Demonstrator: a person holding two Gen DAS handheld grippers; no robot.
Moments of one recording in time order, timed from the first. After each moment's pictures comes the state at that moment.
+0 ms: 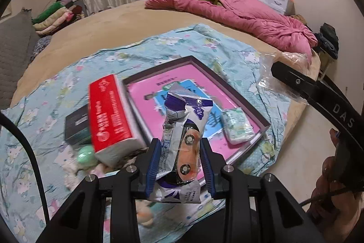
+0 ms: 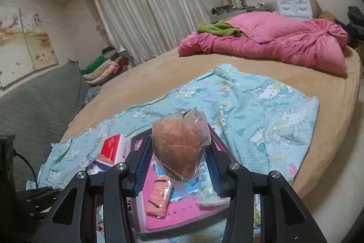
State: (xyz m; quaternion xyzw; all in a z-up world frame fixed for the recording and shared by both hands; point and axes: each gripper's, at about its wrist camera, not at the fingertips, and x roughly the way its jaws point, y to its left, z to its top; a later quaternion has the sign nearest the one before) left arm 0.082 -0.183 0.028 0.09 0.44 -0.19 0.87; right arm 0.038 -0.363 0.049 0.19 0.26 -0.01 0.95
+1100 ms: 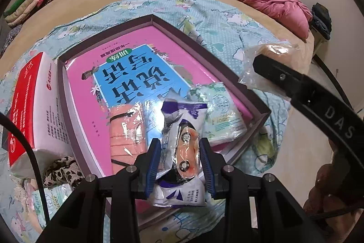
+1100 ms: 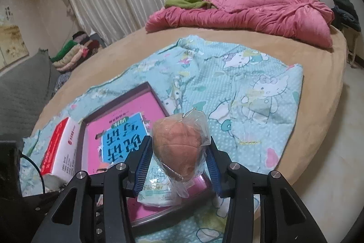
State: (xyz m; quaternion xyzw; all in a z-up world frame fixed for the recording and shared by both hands) left arm 0.122 -0.260 -0.064 0.10 0.52 -0.23 0.82; right arm 0.080 -0.409 -0.032 0.18 0.35 -0.08 0.92
